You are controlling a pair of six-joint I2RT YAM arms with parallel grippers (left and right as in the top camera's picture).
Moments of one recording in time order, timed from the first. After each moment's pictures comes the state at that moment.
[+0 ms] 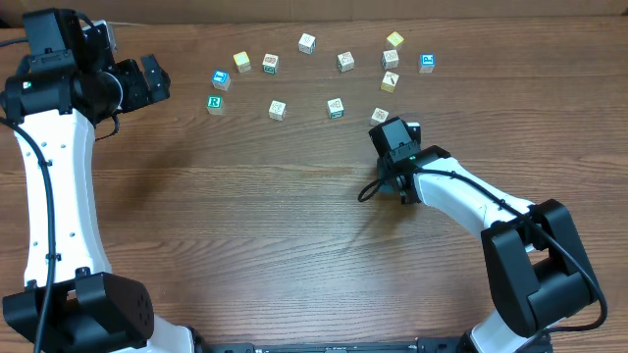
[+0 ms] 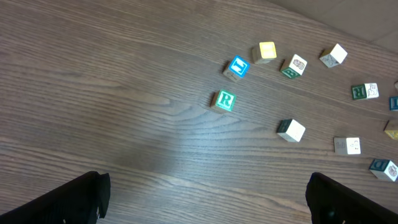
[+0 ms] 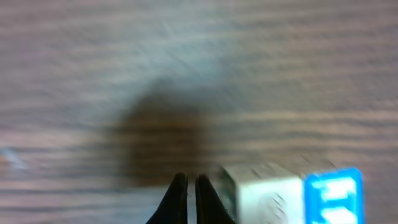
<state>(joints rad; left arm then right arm) 0.23 1.71 1.76 -1.02 0.18 -0.16 0.42 1.80 1.04 -0.49 0.29 0.41</state>
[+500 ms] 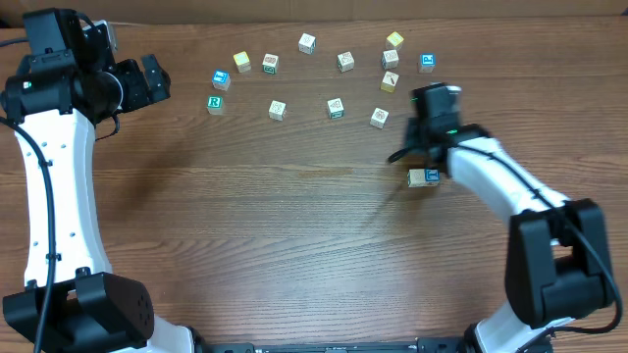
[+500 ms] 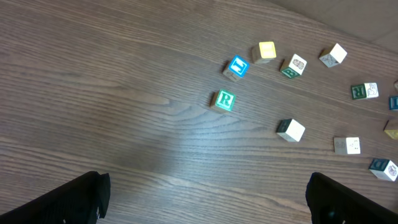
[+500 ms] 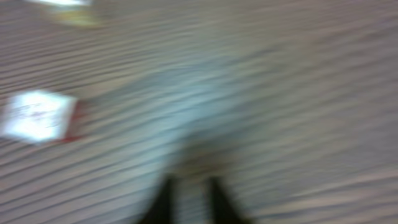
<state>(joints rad) 0.22 1.71 1.76 -1.02 0.18 -0.16 0.18 1.80 1.14 -0.40 0.25 0.38</state>
